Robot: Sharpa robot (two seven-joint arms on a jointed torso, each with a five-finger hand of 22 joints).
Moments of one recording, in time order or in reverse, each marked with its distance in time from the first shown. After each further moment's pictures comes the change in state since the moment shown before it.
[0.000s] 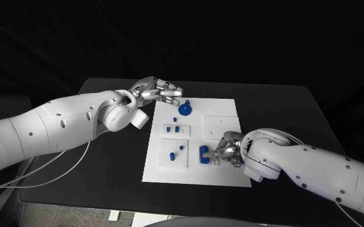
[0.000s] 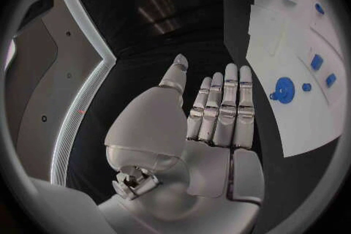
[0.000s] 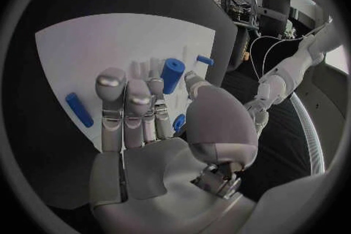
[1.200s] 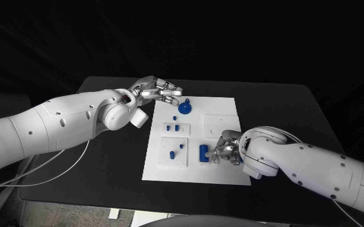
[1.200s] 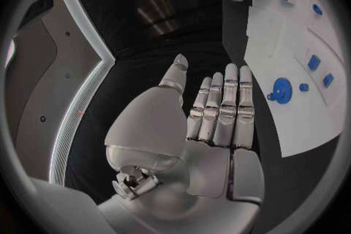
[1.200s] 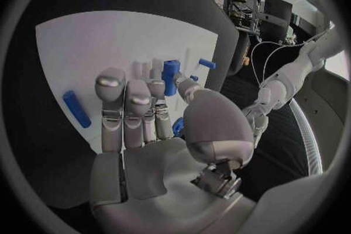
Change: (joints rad) left arm 0.000 0.002 -0.003 -0.005 -0.006 0.010 -0.009; left_hand 0.000 0.000 0.000 0.000 0.000 0.000 0.000 0.000 0.000 0.000 0.000 0.000 0.000 0.000 0.000 0.000 0.001 0.000 0.000 0.000 0.005 -0.007; right arm -0.006 0.025 0.004 -0.035 -0.032 0.037 0.019; right_hand -0.034 0.097 0.144 -0.191 0.000 0.017 -0.010 0.001 -0.020 0.015 -0.007 0.026 0.020 0.000 0.000 0.000 0.001 -0.016 0.000 0.000 0.004 0.000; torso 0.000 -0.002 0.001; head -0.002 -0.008
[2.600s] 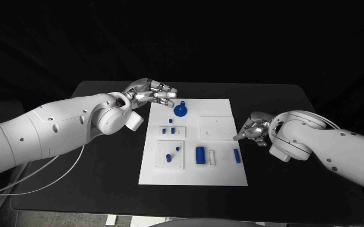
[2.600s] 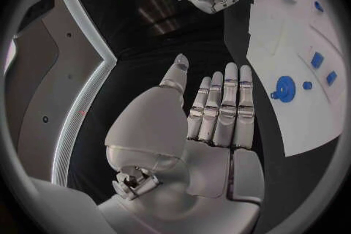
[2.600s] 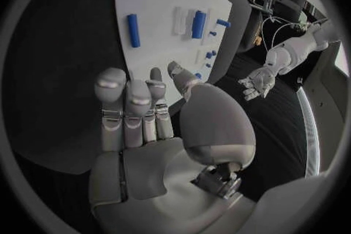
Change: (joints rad) left arm 0.000 -0.003 -0.001 -0.002 0.001 -0.009 0.024; left_hand 0.001 0.010 -0.003 -0.003 0.000 0.010 -0.010 0.000 0.000 0.032 -0.014 0.000 0.000 0.009 -0.009 0.000 0.003 0.000 0.004 -0.004 0.010 -0.012; right arm 0.003 -0.193 0.139 0.012 -0.033 -0.012 0.022; right_hand 0.108 -0.053 0.011 -0.110 0.032 0.007 -0.007 -0.007 0.153 0.007 0.000 0.036 0.028 0.000 0.000 0.007 -0.005 0.000 0.000 0.000 0.014 0.000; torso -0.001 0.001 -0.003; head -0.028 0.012
